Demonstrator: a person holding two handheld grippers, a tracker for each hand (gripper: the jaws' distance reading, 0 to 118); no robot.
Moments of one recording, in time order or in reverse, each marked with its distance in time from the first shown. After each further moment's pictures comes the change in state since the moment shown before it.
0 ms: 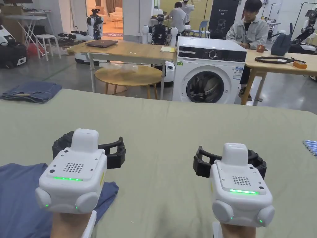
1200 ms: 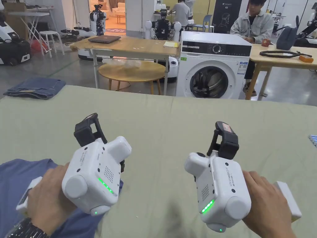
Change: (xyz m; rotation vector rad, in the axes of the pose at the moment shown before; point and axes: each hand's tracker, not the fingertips) left arm 0.022 -0.023 -0.013 0.019 0.083 -0.897; right arm -0.043 -0.030 -0.008 0.276 -0.072 1.144
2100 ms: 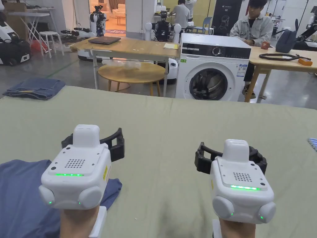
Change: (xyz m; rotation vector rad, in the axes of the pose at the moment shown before) left arm -0.037 0.001 0.012 -0.004 -0.099 0.995; right arm 0.047 -0.021 0.010 -0.293 0.067 -1.149
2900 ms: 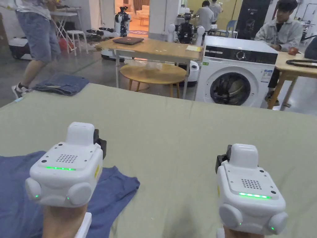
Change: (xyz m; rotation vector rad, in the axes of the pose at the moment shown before) left arm -0.069 0.008 0.021 -0.120 0.137 -0.055; right arm -0.034 0.011 0.008 -0.016 0.078 0.009
